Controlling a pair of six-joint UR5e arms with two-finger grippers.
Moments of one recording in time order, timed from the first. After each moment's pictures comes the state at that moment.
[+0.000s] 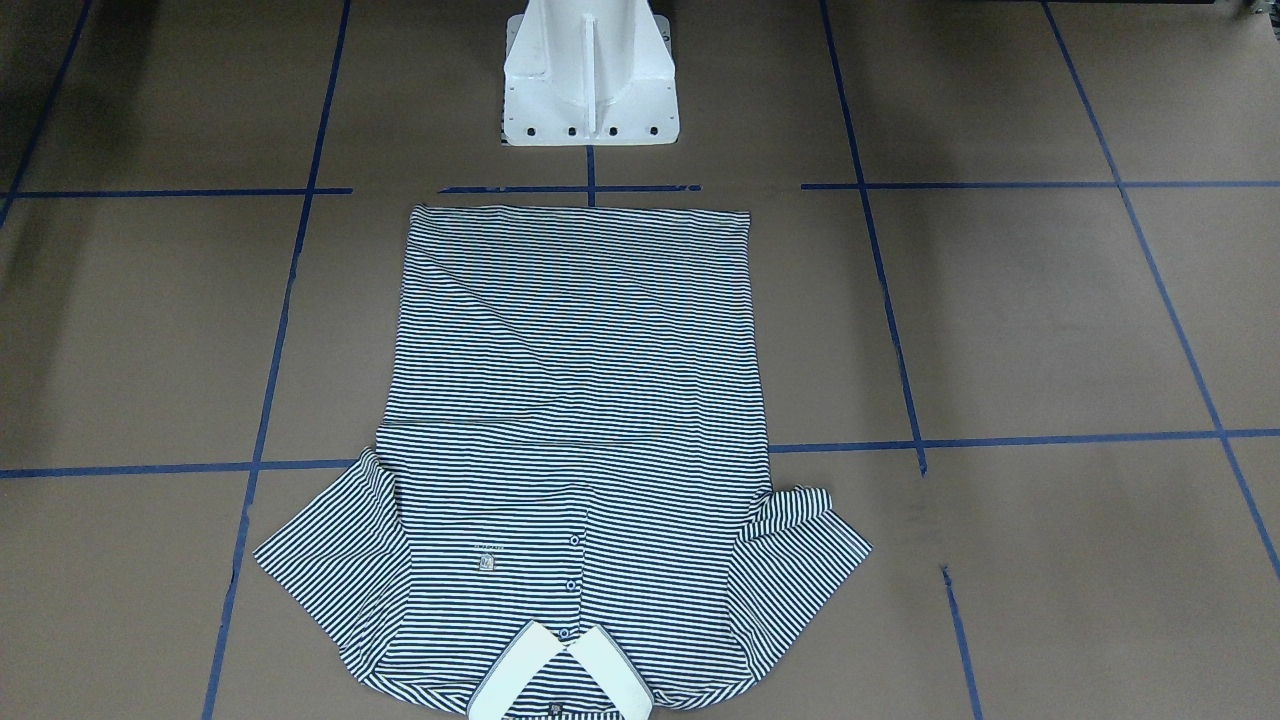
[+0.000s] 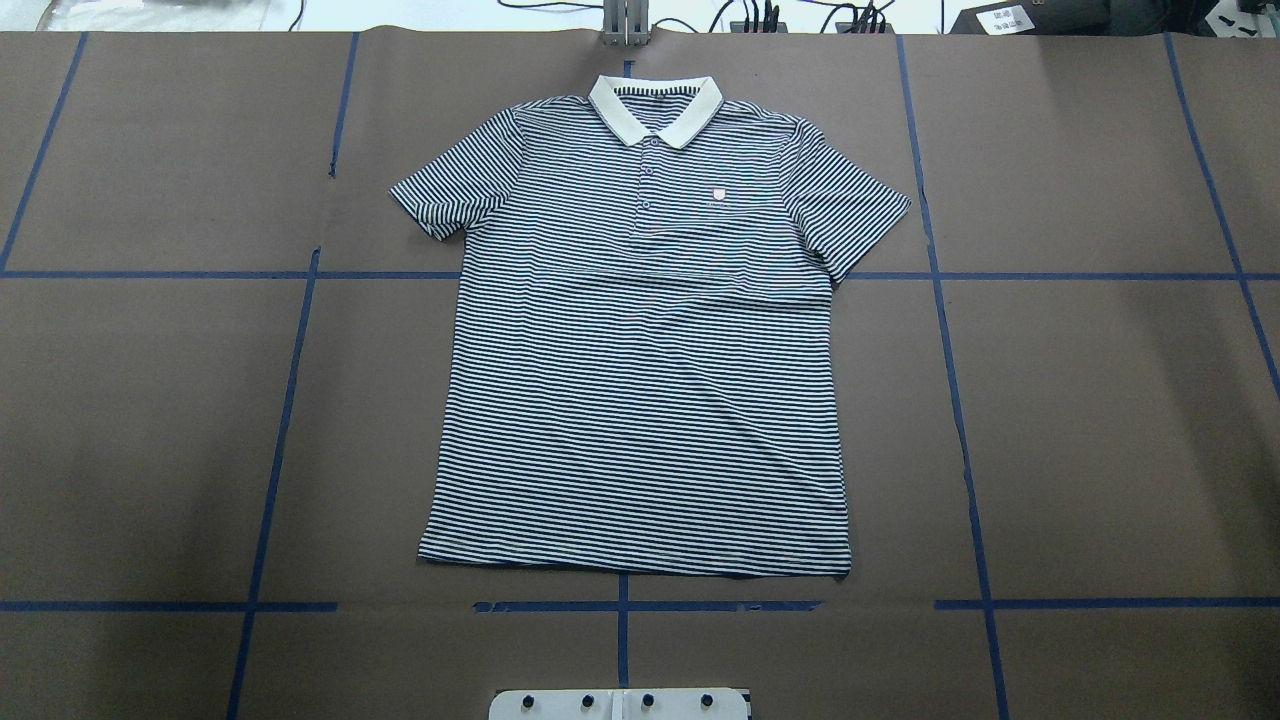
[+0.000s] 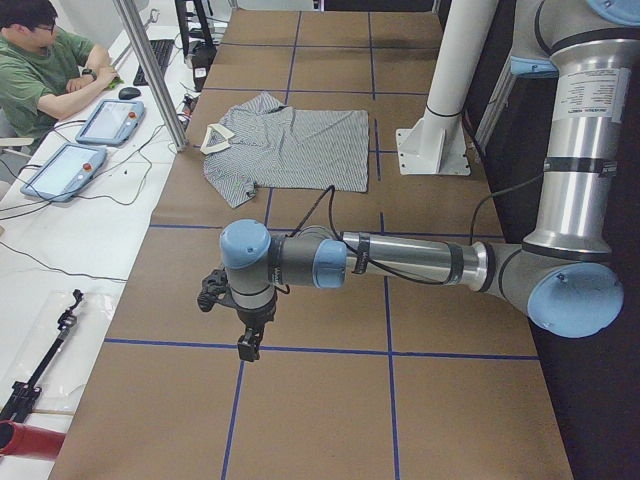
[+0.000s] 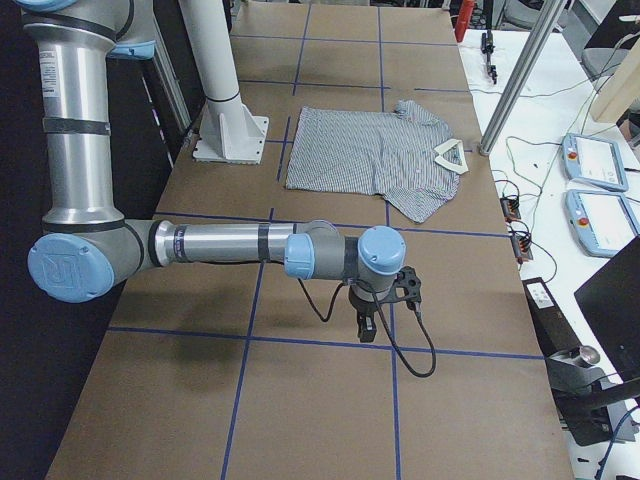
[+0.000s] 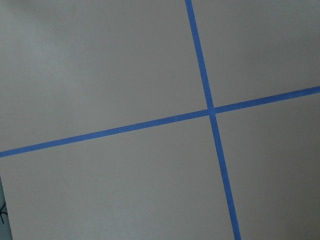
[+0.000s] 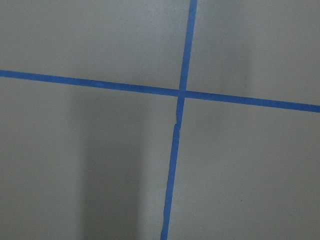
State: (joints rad) left arm -1.59 -1.61 -1.62 -1.53 -2.23 0.19; right arm 1.57 -1.58 1.63 -1.64 2.38 -0.11
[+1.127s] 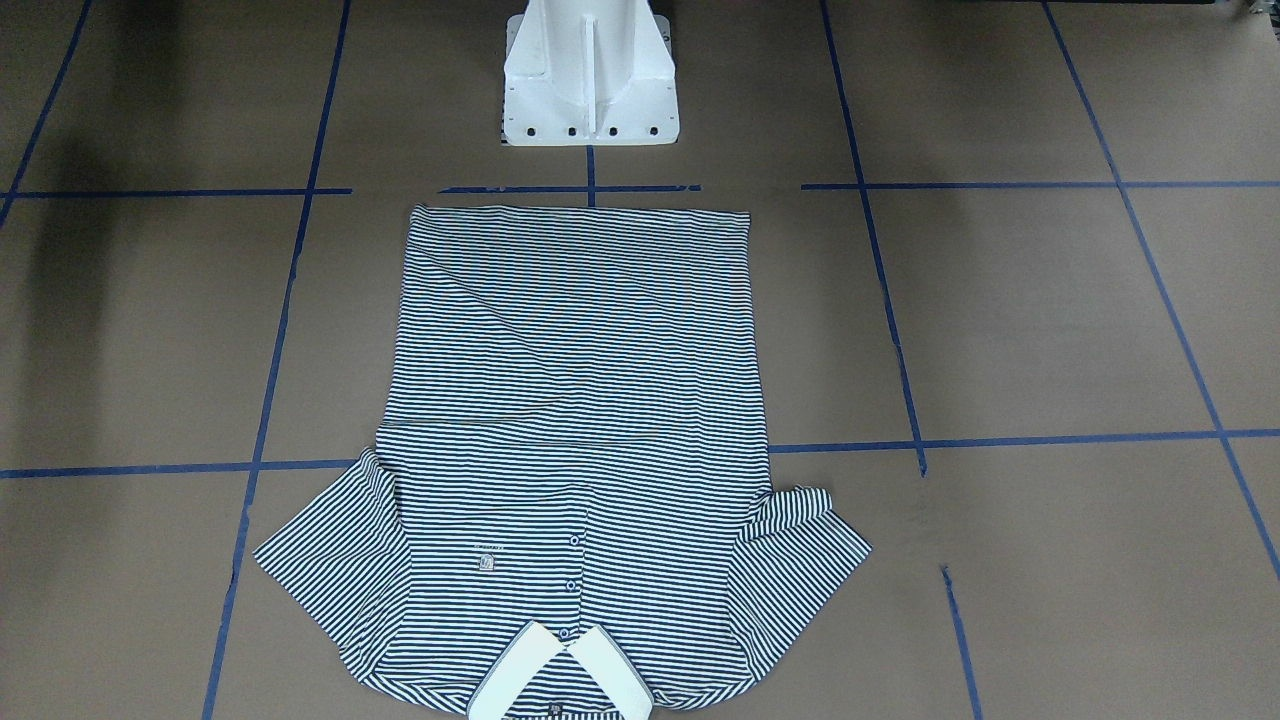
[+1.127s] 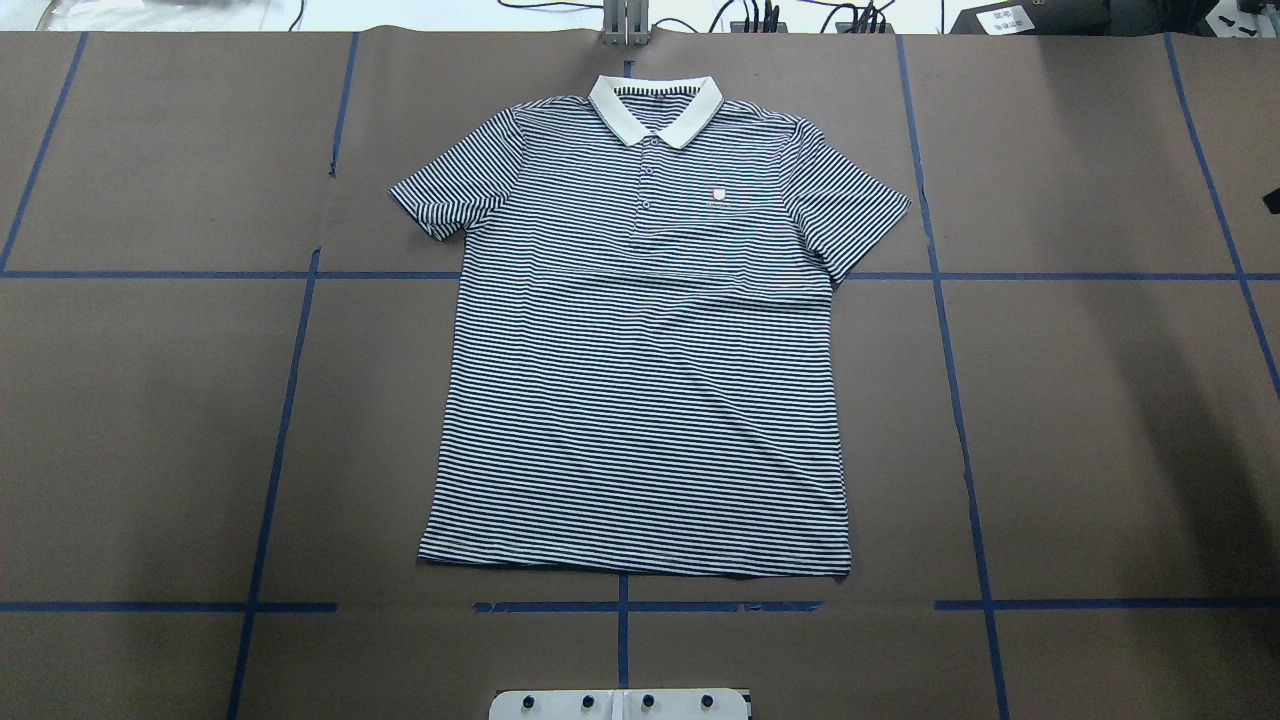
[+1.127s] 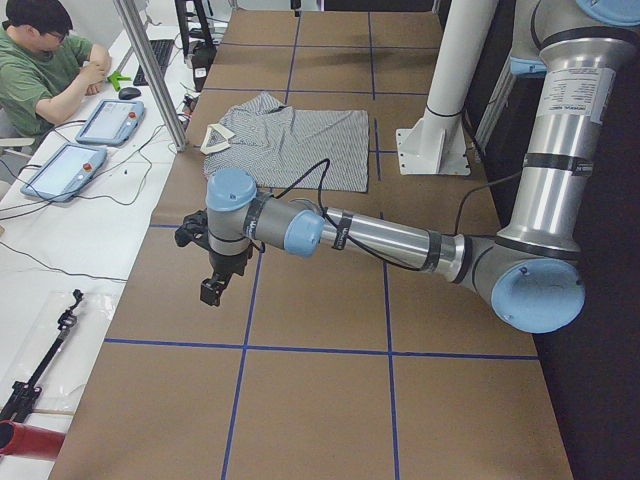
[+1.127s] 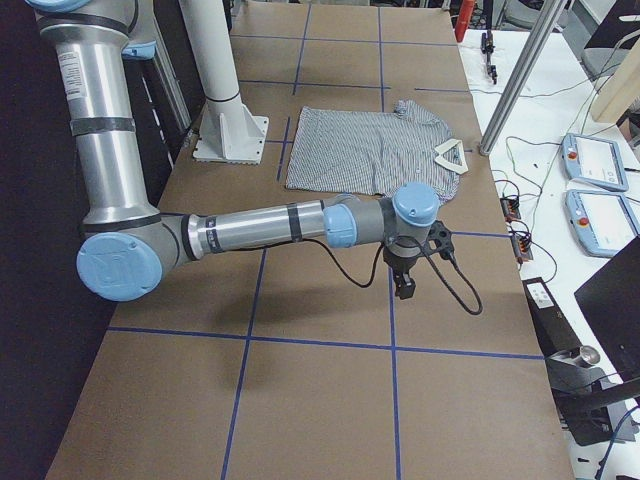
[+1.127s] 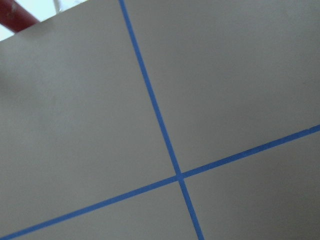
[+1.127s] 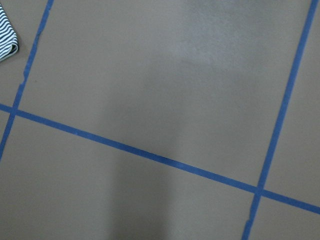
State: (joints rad) left arm -1.52 -1.72 -1.64 -1.74 -2.25 0.14; right arm 1.41 -1.37 1.56 -1.52 2.41 0.00
